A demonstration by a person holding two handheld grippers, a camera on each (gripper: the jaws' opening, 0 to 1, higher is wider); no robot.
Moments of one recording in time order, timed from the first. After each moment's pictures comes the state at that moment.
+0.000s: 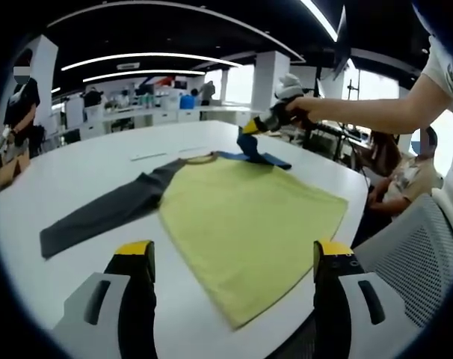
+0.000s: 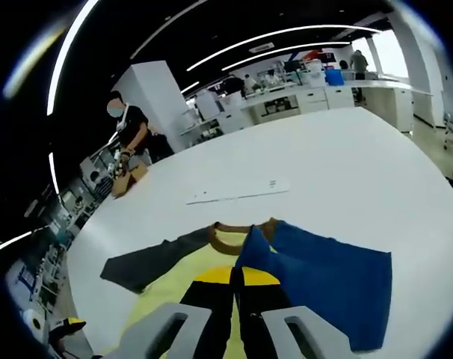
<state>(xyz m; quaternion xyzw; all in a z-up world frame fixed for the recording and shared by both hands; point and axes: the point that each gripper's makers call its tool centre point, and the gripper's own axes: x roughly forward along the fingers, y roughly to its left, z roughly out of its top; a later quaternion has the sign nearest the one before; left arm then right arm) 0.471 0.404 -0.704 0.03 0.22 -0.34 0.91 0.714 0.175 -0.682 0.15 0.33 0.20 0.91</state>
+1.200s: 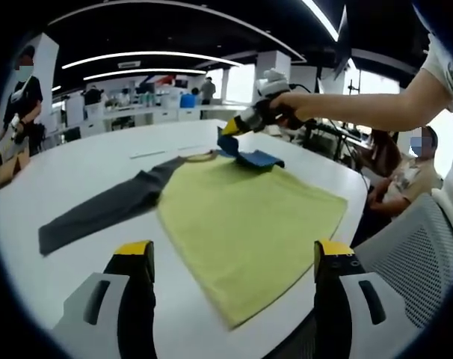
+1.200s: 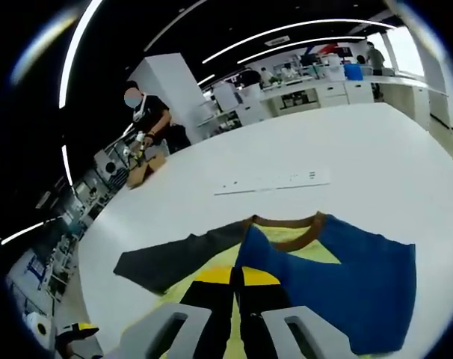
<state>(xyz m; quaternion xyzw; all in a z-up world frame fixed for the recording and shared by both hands) 0.468 0.399 -0.705 0.03 0.22 -0.34 0.91 0.713 0.239 -0.685 0.14 0.34 0.25 0.90</state>
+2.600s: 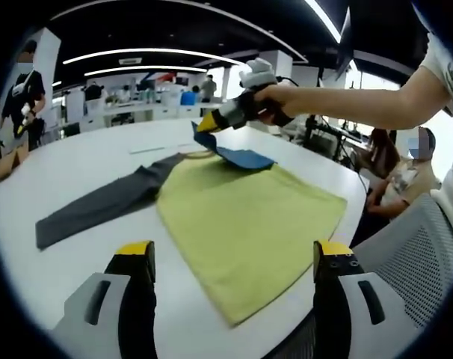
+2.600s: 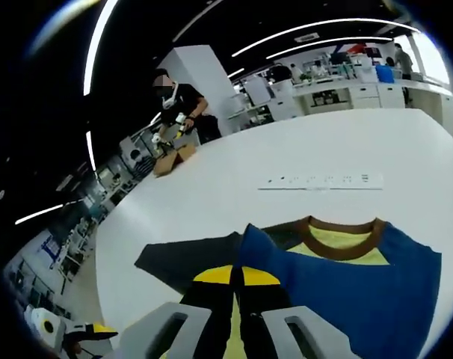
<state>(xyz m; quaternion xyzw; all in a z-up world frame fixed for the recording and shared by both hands) 0.469 0.402 -0.711 0.02 0.23 -0.34 0.91 0.701 0.317 -0.677 0.12 0.33 0.34 0.87</state>
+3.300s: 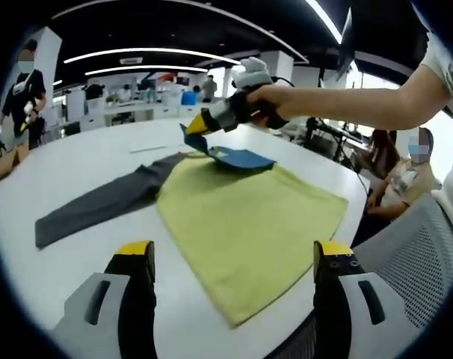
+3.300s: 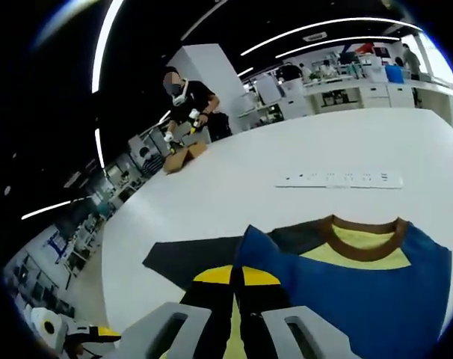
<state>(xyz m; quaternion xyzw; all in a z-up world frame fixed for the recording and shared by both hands) 0.470 0.402 -0.714 0.02 0.23 -0.34 0.91 0.700 0.344 -0.686 0.13 0.33 0.36 0.86</state>
